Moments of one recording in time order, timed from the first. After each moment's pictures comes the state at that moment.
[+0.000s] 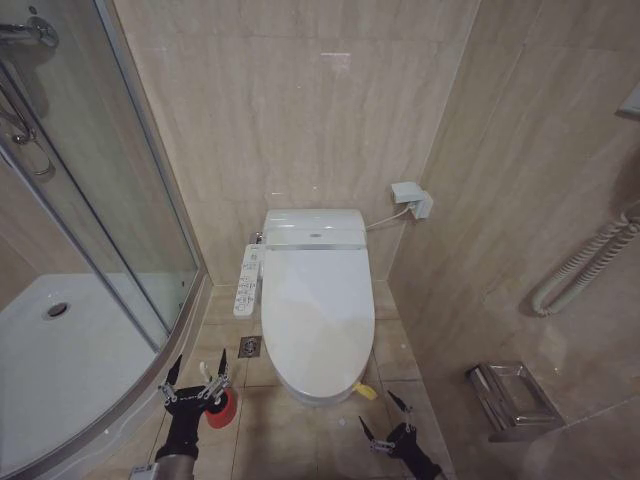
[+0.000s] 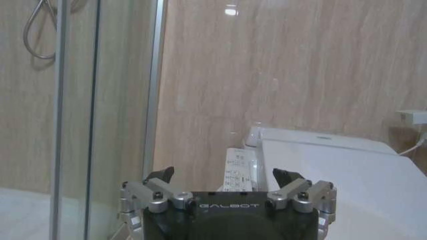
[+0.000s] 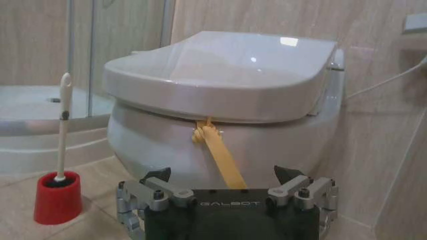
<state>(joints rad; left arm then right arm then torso) 1.69 -1.42 -0.53 -2.03 -0.23 -0.28 -0.09 -1.42 1.27 0.41 1.27 0.01 0.72 -0.26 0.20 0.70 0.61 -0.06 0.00</state>
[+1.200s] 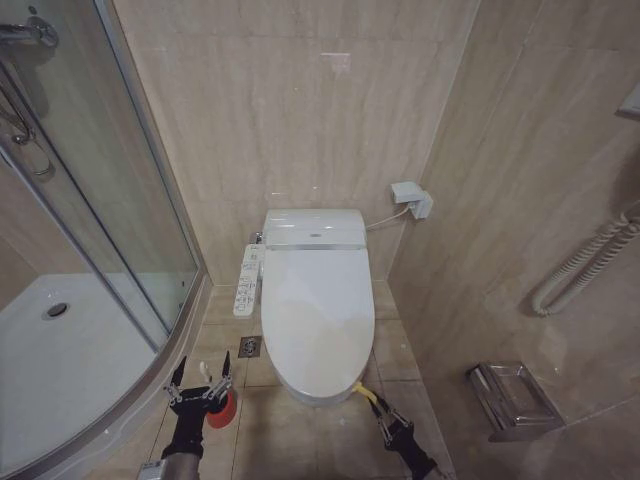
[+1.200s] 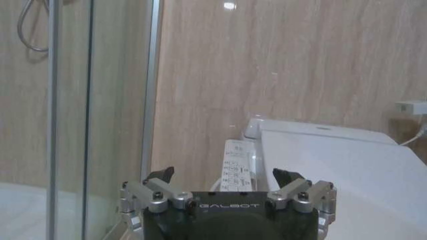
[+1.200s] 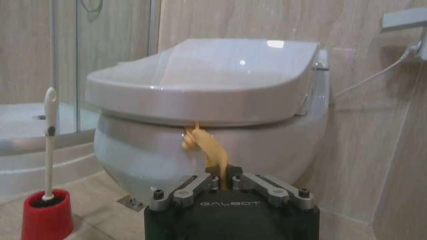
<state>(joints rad) 1.66 -1.42 -0.51 -1.98 -0.22 -0.28 -0.09 -1.41 1.28 0.43 1.25 0.08 0.75 -0.30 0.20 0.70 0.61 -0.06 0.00</state>
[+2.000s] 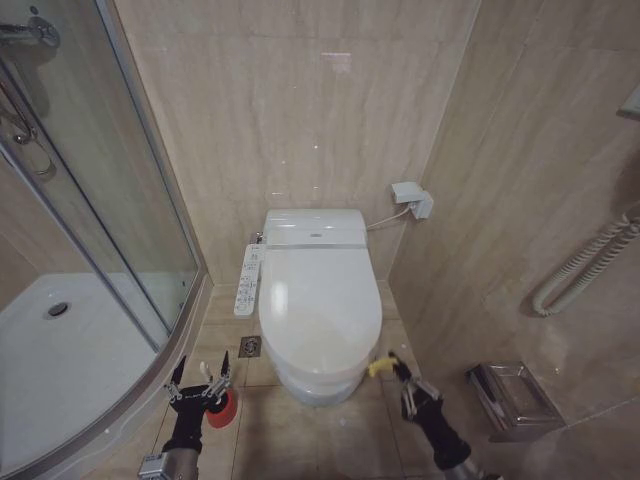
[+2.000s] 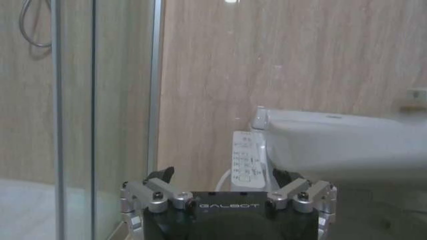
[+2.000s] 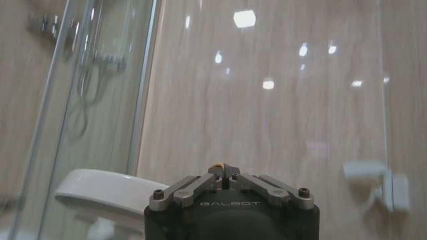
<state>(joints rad) 1.62 -1.40 -0.52 -1.92 -0.23 -0.28 -0.09 -1.66 1.22 0.52 1.95 0.28 0.69 -0.24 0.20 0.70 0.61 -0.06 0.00</state>
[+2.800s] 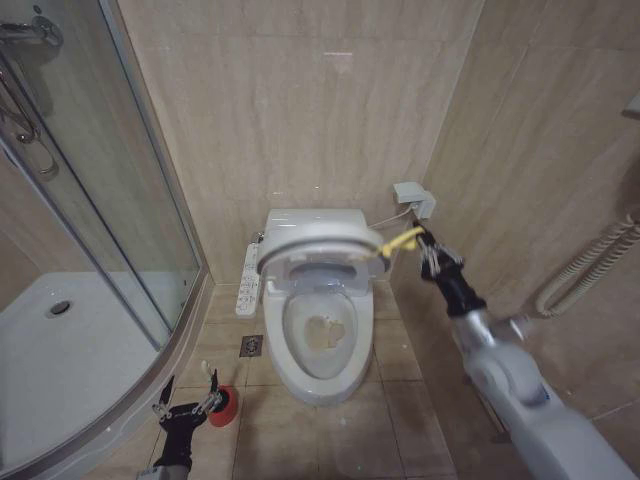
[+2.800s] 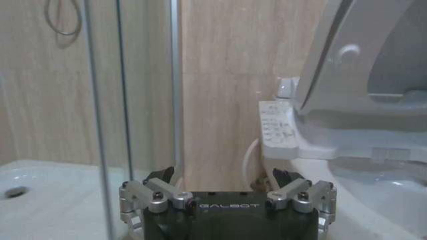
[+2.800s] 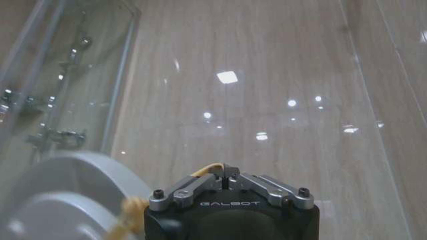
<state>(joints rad) 1.65 -1.43 -0.59 -1.84 -0.17 -0.29 -0.10 -1.04 0.95 0.47 1.88 0.68 0.39 -0.16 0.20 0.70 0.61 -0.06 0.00</state>
